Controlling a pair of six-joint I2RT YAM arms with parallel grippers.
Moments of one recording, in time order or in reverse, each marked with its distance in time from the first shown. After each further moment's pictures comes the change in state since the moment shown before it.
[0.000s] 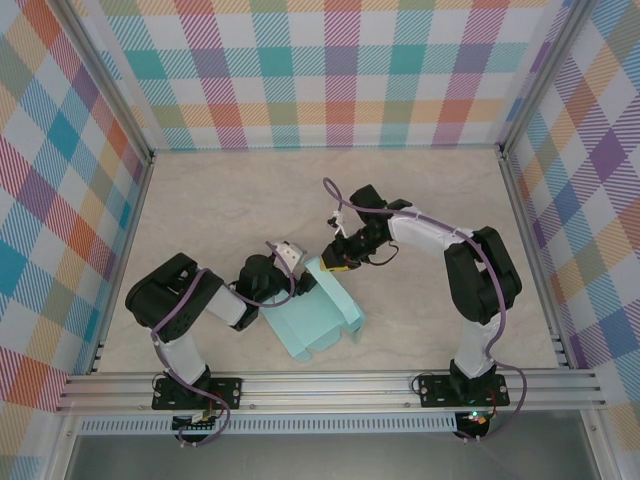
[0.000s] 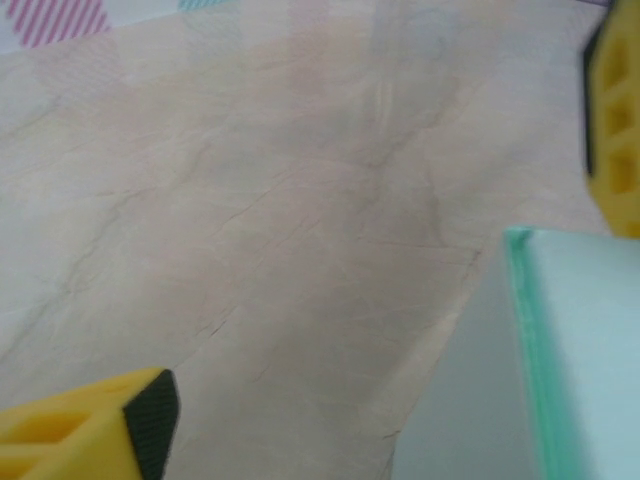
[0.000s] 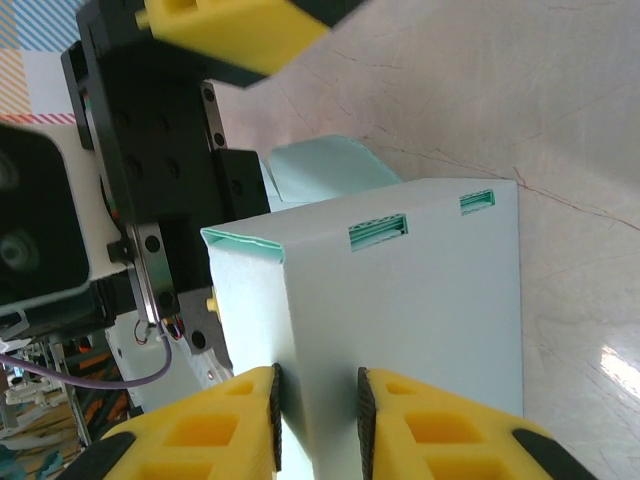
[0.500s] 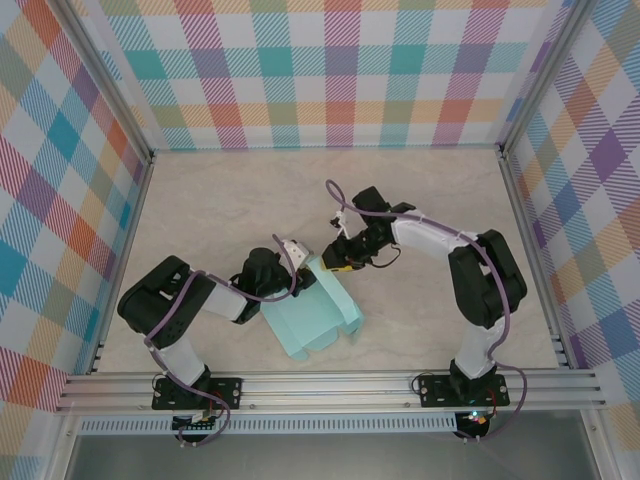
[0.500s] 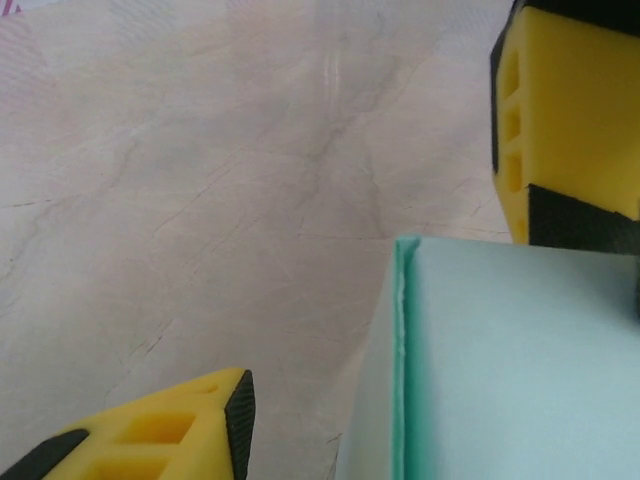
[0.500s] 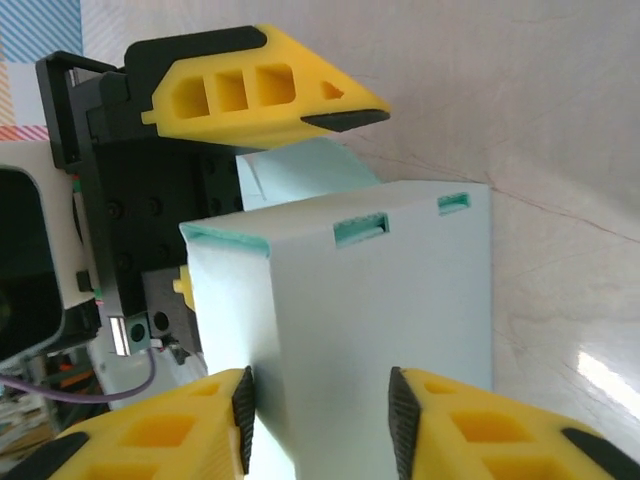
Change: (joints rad) left arm 0.003 -0.055 0.055 -0.174 0.085 0.030; right arm -0.002 -0.061 -0.065 0.067 0.055 0.018
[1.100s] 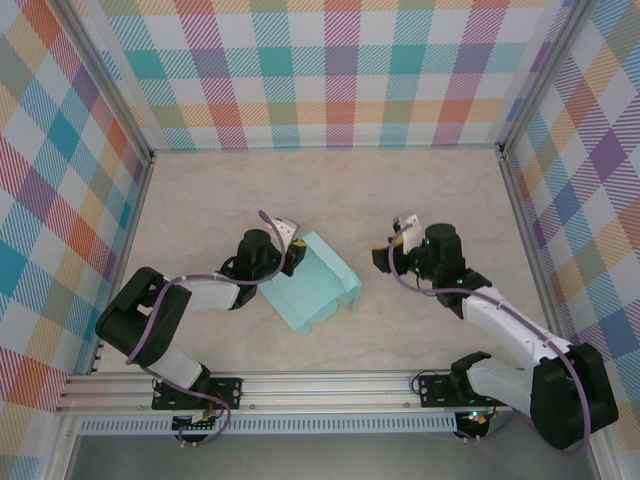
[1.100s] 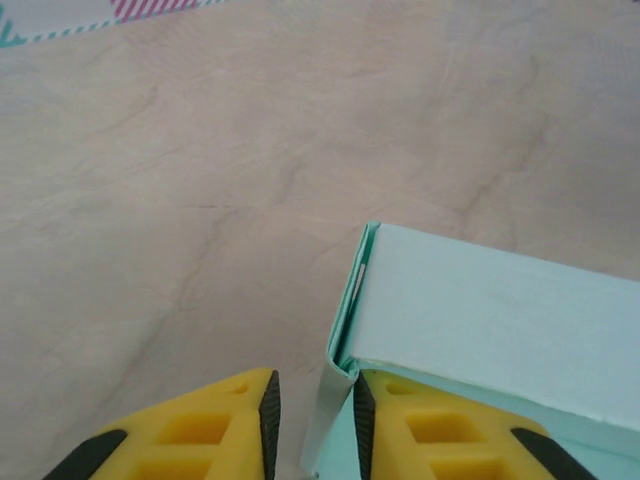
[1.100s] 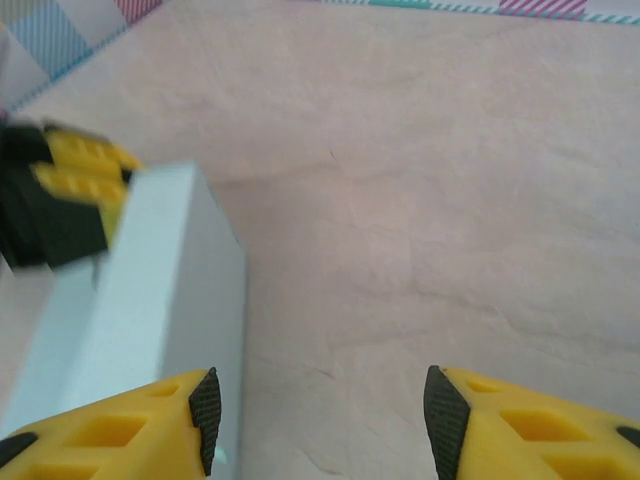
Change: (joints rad) left arm 0.073 -0.143 0.124 -0.314 -0.158 -0.113; right arm -0.155 -0.738 -0.734 0.703 0.461 -0.241
